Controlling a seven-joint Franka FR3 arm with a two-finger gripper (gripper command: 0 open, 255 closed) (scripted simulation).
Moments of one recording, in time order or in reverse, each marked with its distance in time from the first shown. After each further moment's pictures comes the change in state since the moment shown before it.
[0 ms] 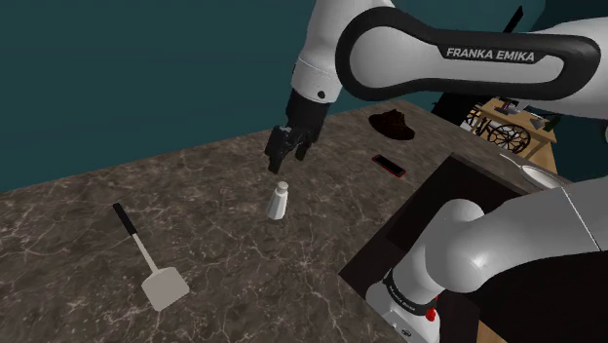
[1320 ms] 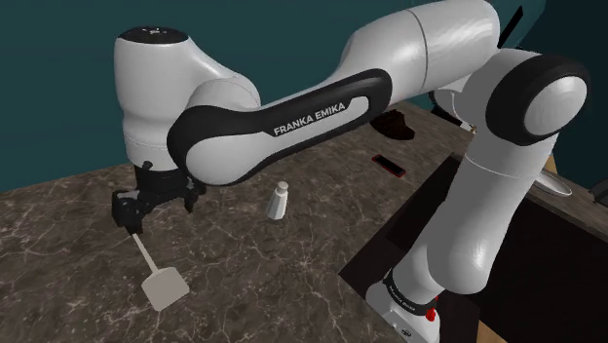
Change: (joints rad) arm 0.069 0.773 0.321 0.451 -0.411 0.249 0.682
